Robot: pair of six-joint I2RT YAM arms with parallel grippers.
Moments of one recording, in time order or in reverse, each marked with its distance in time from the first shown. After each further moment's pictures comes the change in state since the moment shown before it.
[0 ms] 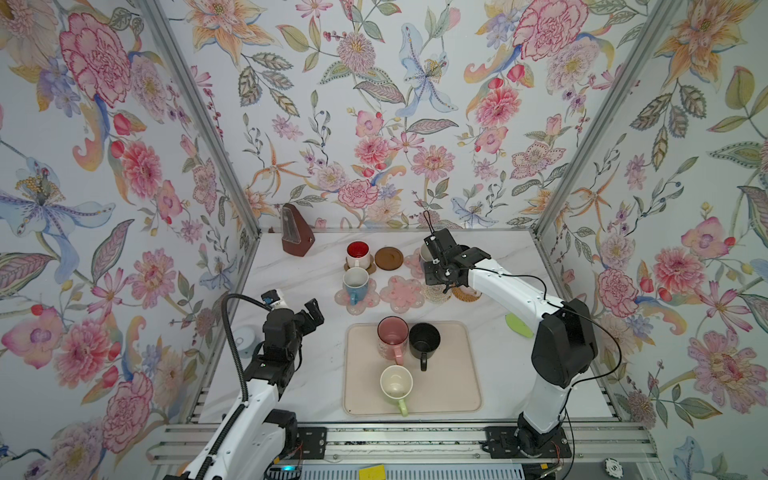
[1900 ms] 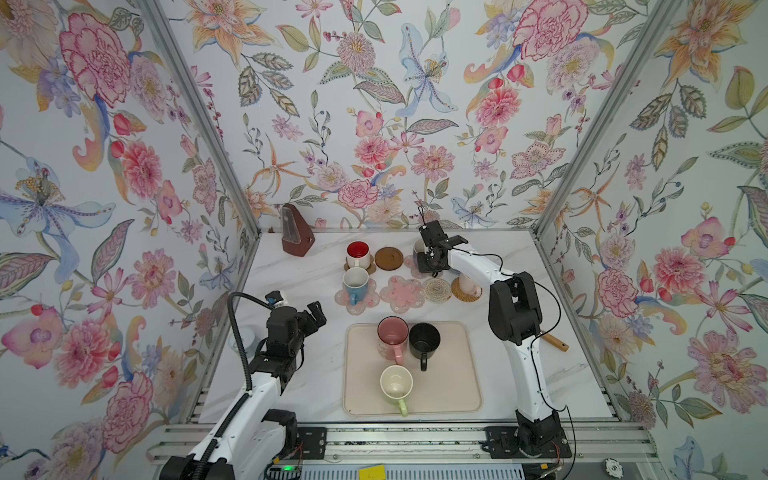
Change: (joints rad) left arm 0.008 0.086 0.000 0.012 0.046 -0.037; right arm -0.116 0.450 0.392 0.000 -0.109 -0.067
